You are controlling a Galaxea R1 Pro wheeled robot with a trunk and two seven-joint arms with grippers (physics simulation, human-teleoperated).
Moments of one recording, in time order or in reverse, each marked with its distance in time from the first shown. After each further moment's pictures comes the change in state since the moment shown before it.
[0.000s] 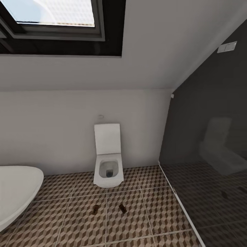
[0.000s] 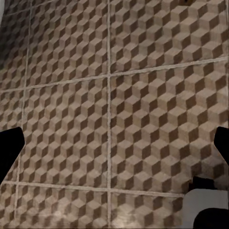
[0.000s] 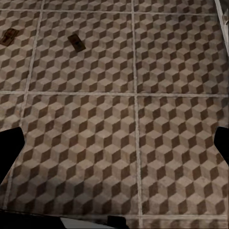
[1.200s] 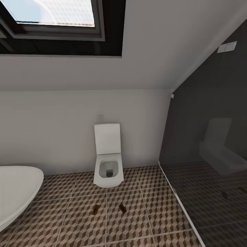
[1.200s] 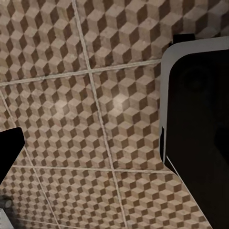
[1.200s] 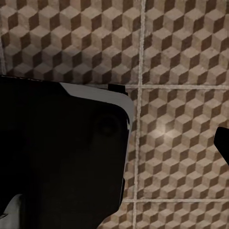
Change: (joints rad) left arm 0.000 -0.031 0.001 0.001 -0.005 0.574 -0.103; right arm 0.000 -0.009 0.002 -0.039 0.006 0.627 0.004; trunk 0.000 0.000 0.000
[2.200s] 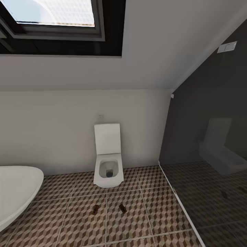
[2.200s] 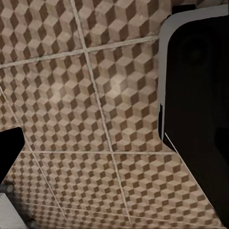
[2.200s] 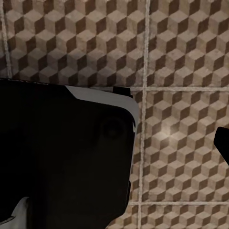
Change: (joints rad) left arm 0.033 -0.007 0.001 0.005 0.000 0.033 -0.003; right arm 0.000 0.010 -0.003 -0.004 -0.006 -0.004 0.002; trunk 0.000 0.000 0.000
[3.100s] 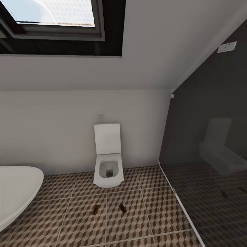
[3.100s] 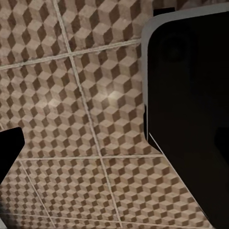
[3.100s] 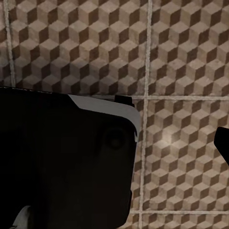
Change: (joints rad) left arm 0.036 -0.017 -0.002 -0.008 -0.004 -0.060 -0.026; right arm 0.000 0.001 0.003 -0.029 0.004 0.000 -0.001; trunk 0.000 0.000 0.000
